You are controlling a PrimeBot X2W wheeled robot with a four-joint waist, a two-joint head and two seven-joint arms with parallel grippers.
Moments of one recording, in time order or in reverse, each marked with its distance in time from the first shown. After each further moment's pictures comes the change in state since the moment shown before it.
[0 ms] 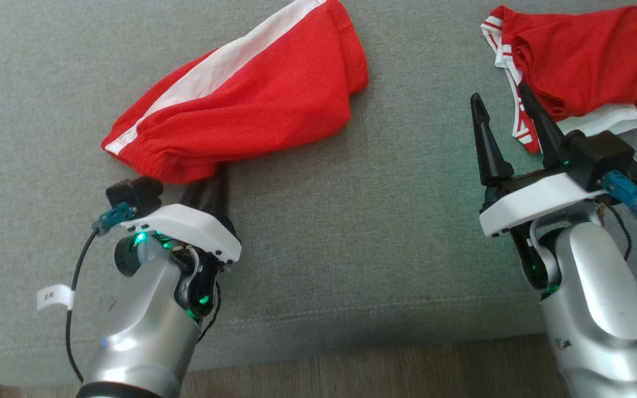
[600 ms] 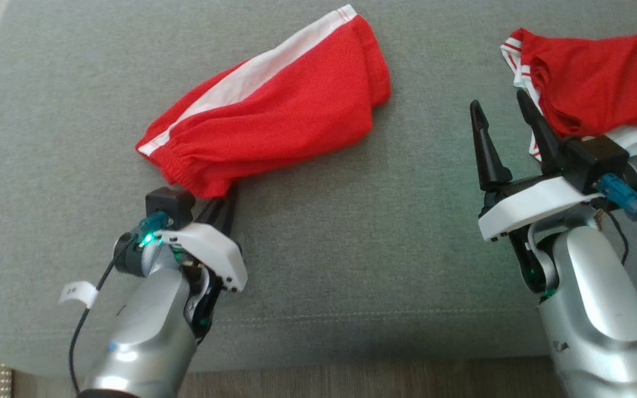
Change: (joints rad) left arm 0.006 0.018 -0.051 0.048 0.277 -0.025 0.000; right arm 0.002 0.005 -0.007 0.026 -0.007 0.000 0.000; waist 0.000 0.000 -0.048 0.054
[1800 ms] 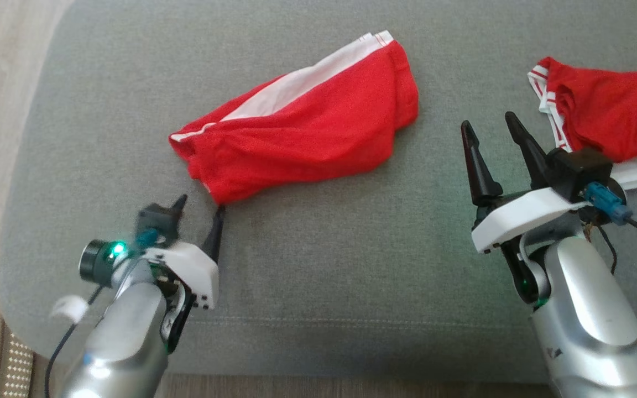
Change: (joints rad) left arm 0.016 0.113 -0.102 0.022 0.164 0.070 0.000; right arm 0.012 0.012 0.010 0.064 0.019 0.000 0.009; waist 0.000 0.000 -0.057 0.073
